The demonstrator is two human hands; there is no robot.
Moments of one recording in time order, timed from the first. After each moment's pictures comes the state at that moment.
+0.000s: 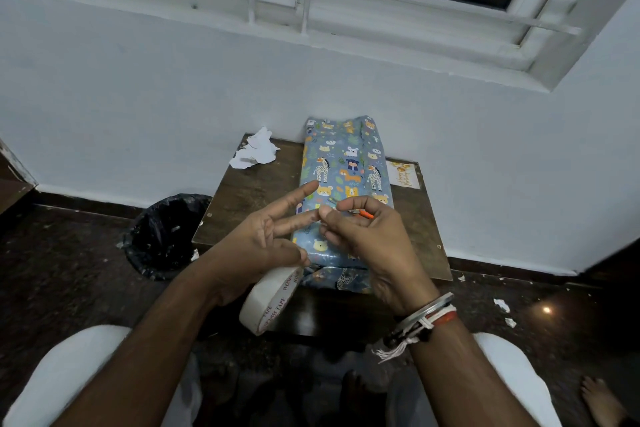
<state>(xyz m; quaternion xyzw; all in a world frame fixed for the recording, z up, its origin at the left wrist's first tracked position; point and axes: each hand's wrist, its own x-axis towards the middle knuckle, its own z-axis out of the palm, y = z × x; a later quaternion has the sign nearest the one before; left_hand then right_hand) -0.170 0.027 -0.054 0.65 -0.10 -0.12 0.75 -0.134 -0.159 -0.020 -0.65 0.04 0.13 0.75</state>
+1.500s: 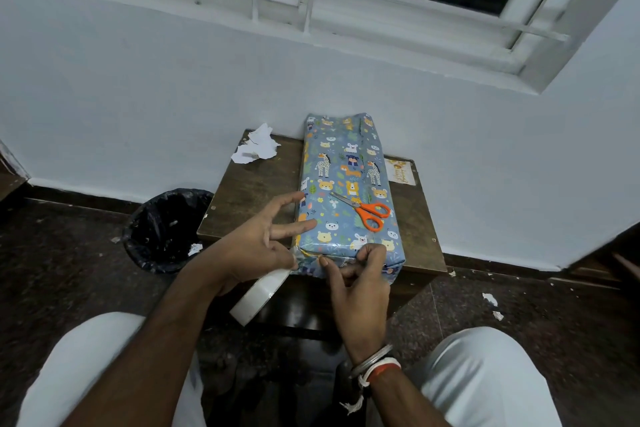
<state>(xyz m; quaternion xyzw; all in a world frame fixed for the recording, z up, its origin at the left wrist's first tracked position) -0.171 0.042 -0.073 0.70 -0.04 -0.15 0.69 -0.186 -0.157 -0.125 -0.84 -0.02 -0.16 0.51</state>
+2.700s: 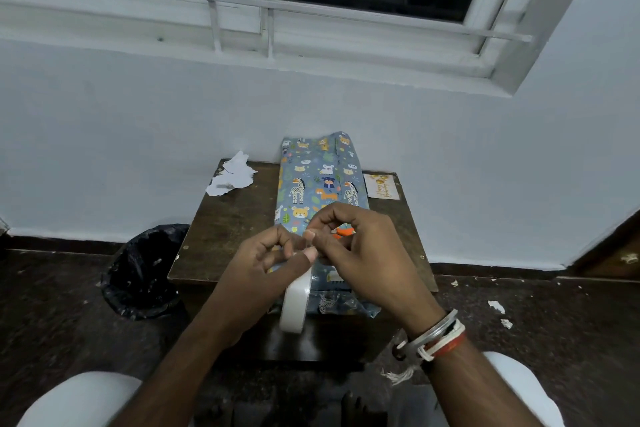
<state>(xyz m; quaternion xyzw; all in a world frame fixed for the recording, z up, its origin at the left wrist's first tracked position) -0.169 -0.015 -0.049 0.68 -0.05 0.01 0.73 -0.127 -0.191 -0.004 -0.82 -0.23 0.01 0.52</state>
